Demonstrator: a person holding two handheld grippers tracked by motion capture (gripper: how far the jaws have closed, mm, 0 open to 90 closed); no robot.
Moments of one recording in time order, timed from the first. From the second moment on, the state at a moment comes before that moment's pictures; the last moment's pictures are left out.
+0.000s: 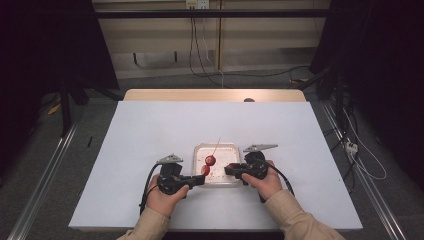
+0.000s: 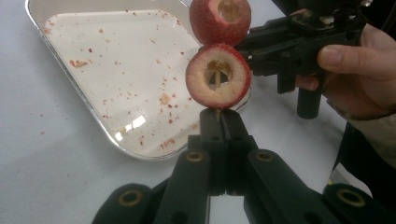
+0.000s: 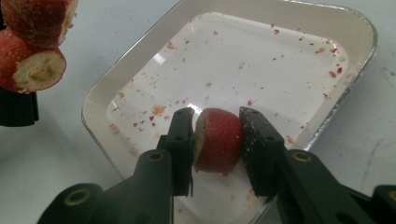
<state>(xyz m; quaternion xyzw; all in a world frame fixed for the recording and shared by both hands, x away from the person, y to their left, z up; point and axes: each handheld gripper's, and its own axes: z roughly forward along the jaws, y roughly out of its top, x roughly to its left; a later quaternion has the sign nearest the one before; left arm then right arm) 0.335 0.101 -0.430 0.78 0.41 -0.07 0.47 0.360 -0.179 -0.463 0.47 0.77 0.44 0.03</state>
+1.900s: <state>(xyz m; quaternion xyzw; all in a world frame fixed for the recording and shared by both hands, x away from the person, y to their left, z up) 0.324 0.091 -0.428 0.77 0.41 -0.06 0.49 0.367 -0.187 -0.402 0.54 0.61 0.58 0.04</state>
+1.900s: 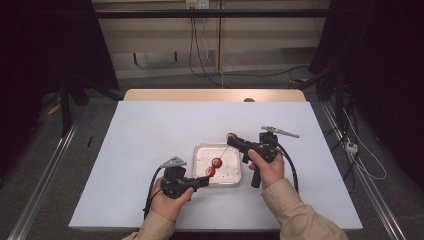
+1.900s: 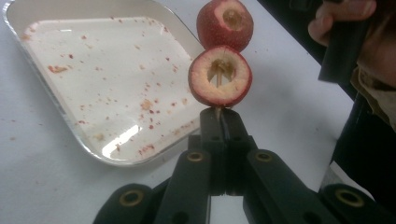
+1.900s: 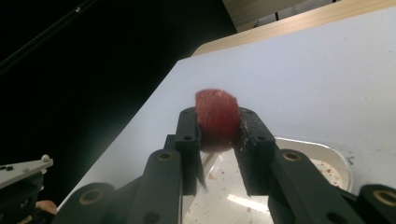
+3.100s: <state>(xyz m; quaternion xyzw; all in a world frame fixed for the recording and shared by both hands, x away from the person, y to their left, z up) 0.321 0.082 -0.428 0.80 0.37 -0.06 0.47 0.371 -0.192 -0.403 0.55 0.59 0.59 0.02</state>
